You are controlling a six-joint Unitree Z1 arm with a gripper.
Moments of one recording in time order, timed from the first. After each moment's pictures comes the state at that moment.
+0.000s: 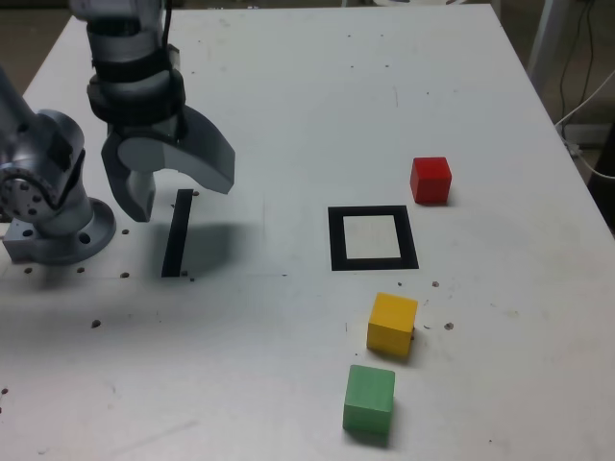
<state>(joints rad) -0.01 1.34 -0.72 1.01 -0.01 -0.08</state>
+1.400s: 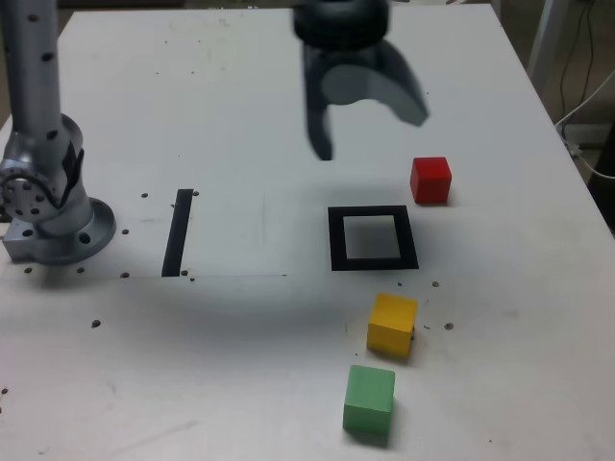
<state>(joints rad) 0.04 1.86 -1.55 1.25 0.05 0.00</state>
